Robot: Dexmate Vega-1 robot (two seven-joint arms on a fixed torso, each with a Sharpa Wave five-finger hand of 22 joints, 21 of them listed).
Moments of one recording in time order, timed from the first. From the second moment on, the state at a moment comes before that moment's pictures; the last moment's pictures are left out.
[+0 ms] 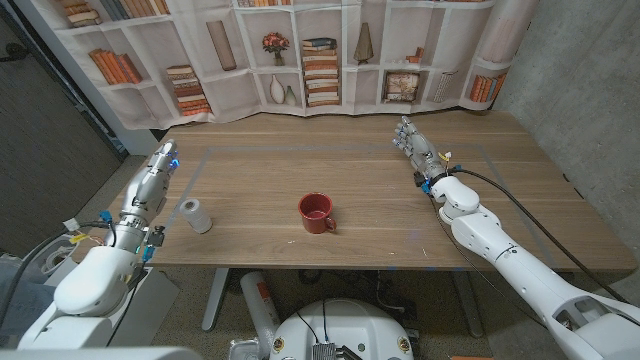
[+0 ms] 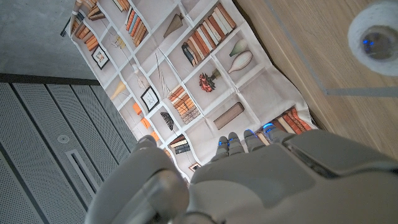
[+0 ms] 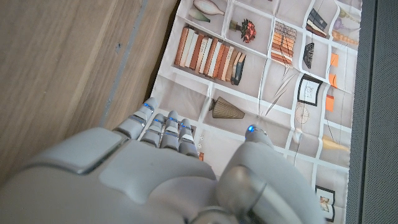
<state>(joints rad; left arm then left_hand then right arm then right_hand) 1.69 0.48 -0.35 -1.99 -0.36 -0.32 0.01 0.31 -0.05 0.13 0.08 0.36 -0.16 0.02 0.21 0.18 -0.14 -0.02 0.22 0.18 -0.17 0.01 0.19 0.18 -0.17 -0.03 0.20 0.18 -0.84 -0.49 -0.41 -1.38 0.58 0.25 -0.03 0.28 -0.02 0.17 0.00 0.28 0.11 0.07 0.19 0.18 0.15 0.08 0.21 0.18 0.06 0.03 0.19 0.18 0.20 -0.04 0.20 0.18</state>
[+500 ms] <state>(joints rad) 1.72 0.45 -0.38 -1.99 -0.36 -0.34 0.01 0.31 -0.05 0.12 0.08 0.36 -0.15 0.03 0.21 0.18 -0.14 -0.01 0.22 0.18 -0.17 0.01 0.19 0.18 -0.17 -0.03 0.20 0.18 -0.86 -0.51 -0.41 -1.42 0.58 0.23 -0.05 0.28 -0.02 0.16 0.00 0.28 0.11 0.07 0.19 0.18 0.15 0.08 0.21 0.18 0.06 0.03 0.19 0.18 0.20 -0.04 0.20 0.18</state>
